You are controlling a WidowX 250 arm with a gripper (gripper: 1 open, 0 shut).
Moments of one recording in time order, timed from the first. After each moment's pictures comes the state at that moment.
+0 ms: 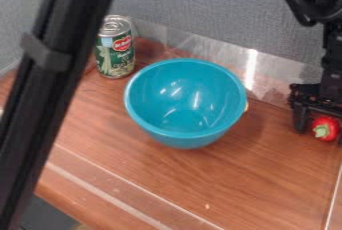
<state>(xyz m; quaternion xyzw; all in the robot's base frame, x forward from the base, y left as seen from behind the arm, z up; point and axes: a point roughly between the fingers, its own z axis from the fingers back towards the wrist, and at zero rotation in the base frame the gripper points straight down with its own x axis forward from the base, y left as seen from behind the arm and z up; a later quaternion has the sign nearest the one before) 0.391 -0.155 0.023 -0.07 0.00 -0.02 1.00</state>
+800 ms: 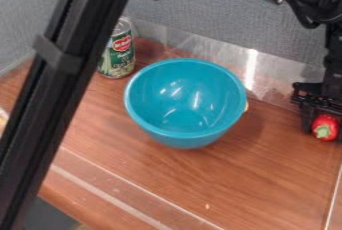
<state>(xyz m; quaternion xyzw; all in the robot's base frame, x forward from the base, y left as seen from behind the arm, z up) 0.395 -0.157 0.024 -0.07 0.00 -0.03 1.00</state>
